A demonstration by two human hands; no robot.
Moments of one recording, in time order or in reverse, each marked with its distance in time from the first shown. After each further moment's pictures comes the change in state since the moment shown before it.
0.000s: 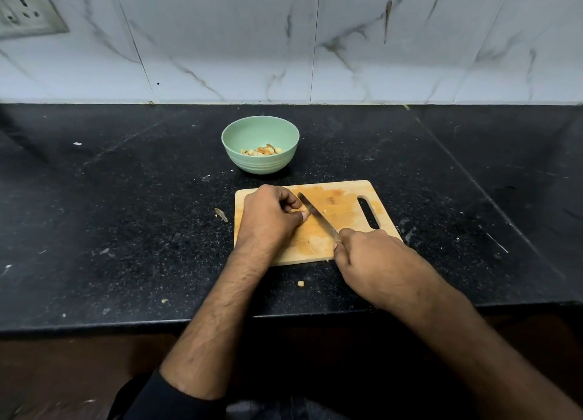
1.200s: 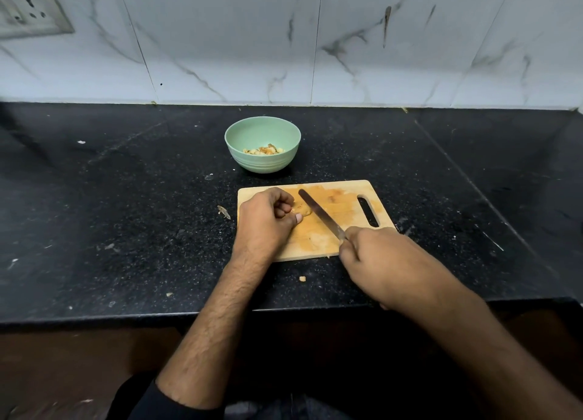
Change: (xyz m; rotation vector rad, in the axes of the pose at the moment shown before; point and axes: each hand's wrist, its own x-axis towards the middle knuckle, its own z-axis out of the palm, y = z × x) left_hand -0.015 -0.012 -0.004 -0.022 0.061 0.061; right_hand -0.014 -0.003 -0.011 0.015 -0.014 0.034
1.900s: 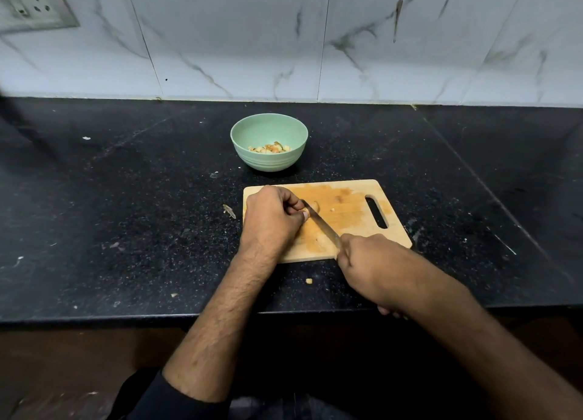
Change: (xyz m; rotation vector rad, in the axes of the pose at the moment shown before) left_hand 0.008 0.005 -0.001 0.024 -0.024 -0.049; right_hand 0.020 -0.006 0.008 -0.001 -0.184 0.000
